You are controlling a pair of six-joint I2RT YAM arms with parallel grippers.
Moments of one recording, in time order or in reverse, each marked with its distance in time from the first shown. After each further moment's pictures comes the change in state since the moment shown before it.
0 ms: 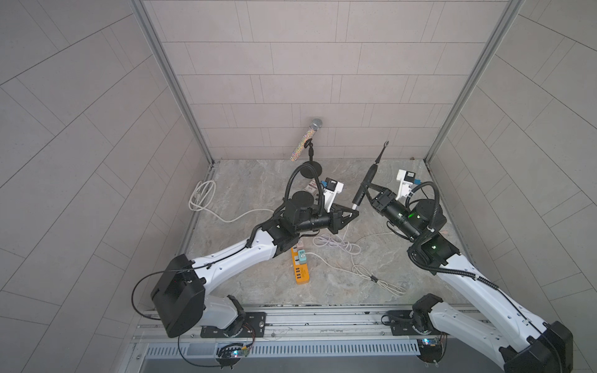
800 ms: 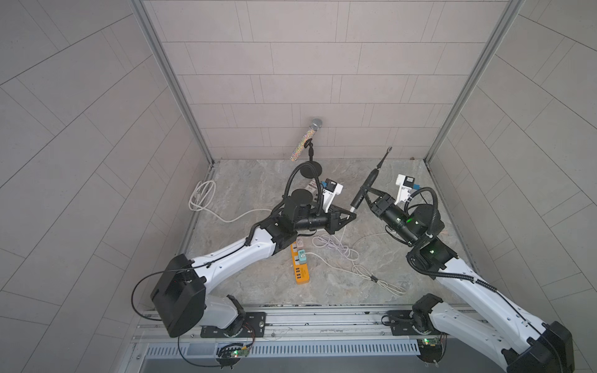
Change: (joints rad) left arm 0.033 0.005 0.011 -0.072 0.077 0.029; right arm 0.030 -0.018 -0.049 0.027 0.044 -0.005
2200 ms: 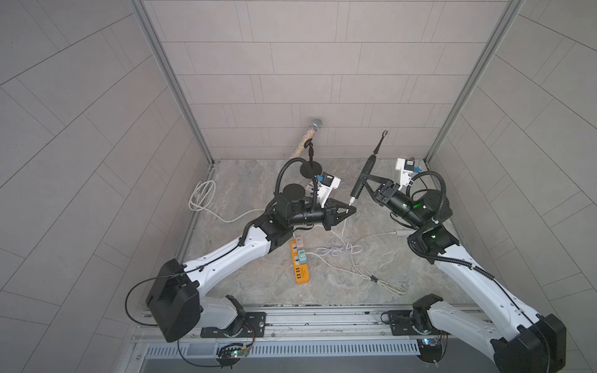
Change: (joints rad) left arm 0.032 -0.035 0.026 0.044 0.098 0.034; right arm -0.130 0.105 0.132 0.116 -0.313 0.081
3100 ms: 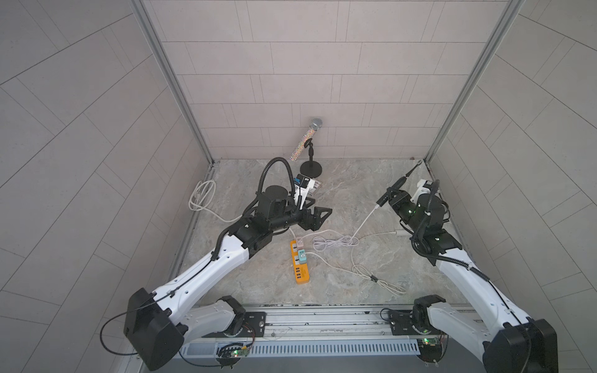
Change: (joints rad) left arm 0.111 -0.210 -0.064 -0.431 -0.338 0.262; right arm -0.212 0.024 -0.153 -0.363 0.478 -0.151
